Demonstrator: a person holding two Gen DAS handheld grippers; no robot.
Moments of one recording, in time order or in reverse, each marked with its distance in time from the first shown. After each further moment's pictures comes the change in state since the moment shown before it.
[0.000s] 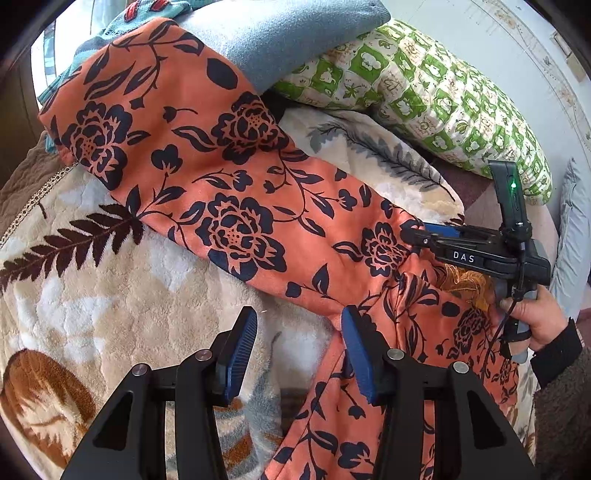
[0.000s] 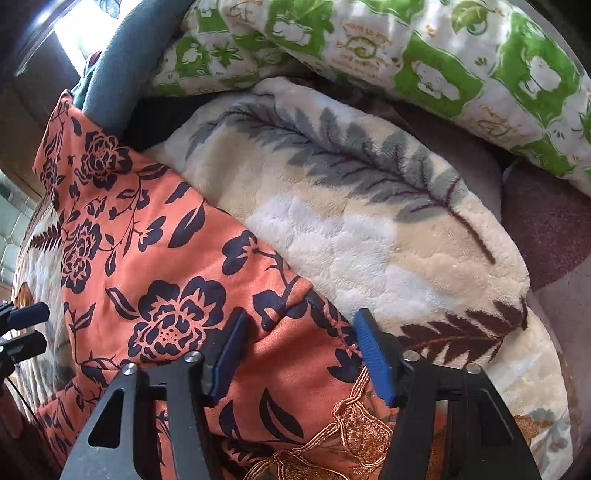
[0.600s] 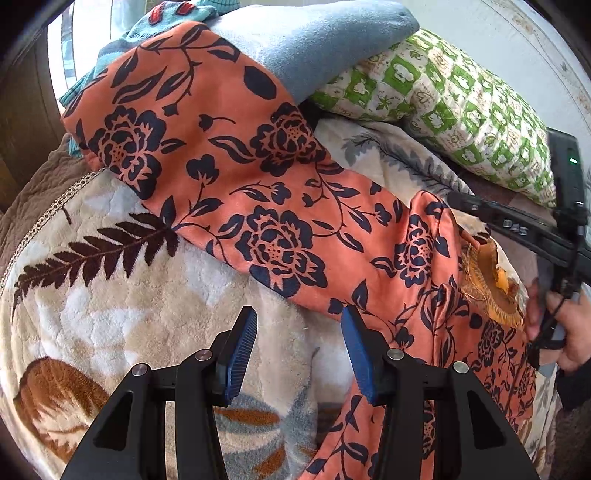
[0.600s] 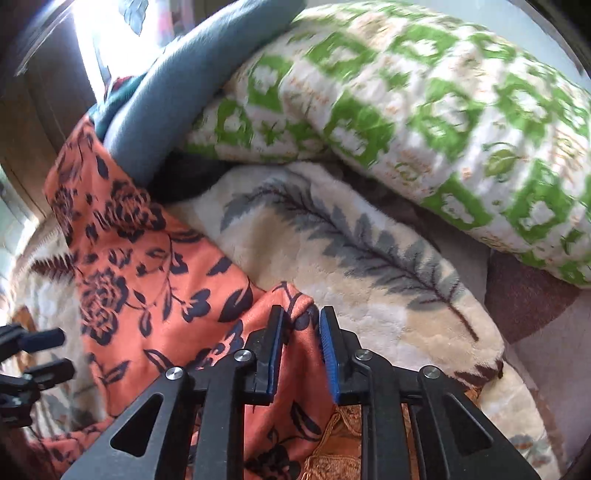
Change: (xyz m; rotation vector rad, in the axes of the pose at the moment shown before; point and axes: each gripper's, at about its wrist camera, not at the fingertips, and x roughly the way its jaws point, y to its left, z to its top) left arm -0.002 0.014 0.008 -0.042 -0.022 0.084; right arm -0.053 0.030 0.033 0.086 -0.186 -0.023
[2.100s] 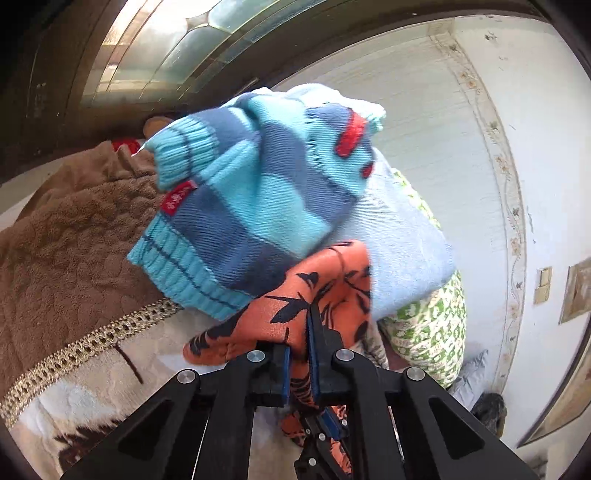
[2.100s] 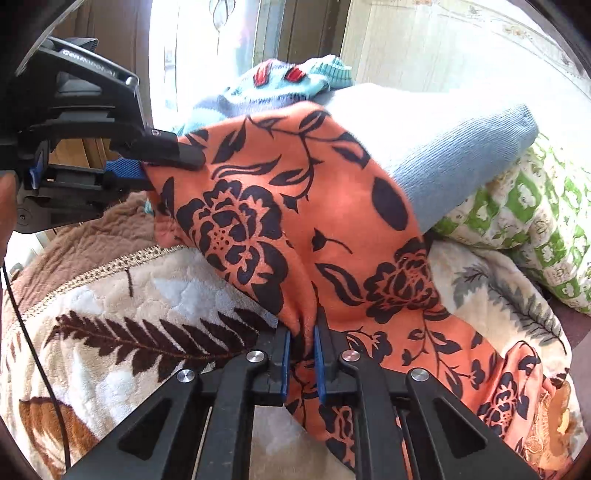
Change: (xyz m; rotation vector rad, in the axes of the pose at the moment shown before) left arm -0.050 0.222 0.124 -0.476 -0.139 -0.495; right arm 0.056 0.247 0.002 -0.127 -0.162 -0.101
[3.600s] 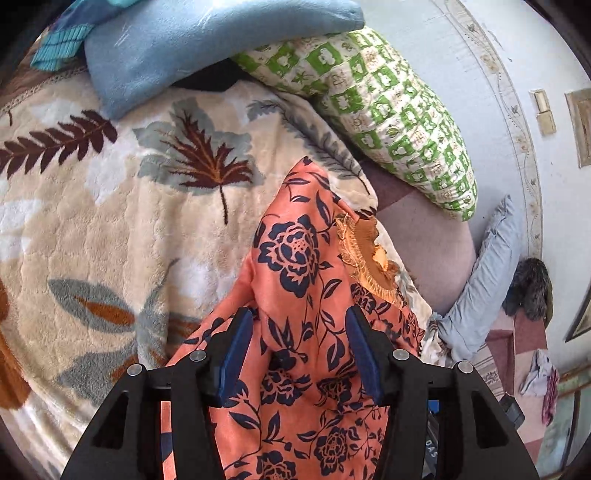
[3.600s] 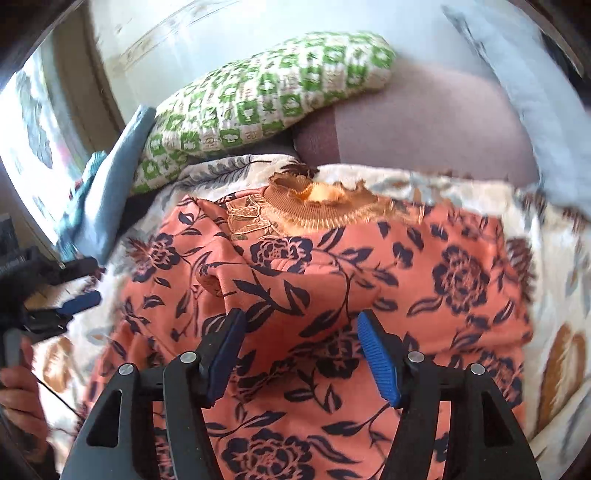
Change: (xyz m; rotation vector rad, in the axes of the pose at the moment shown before) left arm 0.051 -0.093 -0.235 0.240 0.307 0.098; right arm -0.218 -0.211 -0.225 0.497 0.032 -0.372
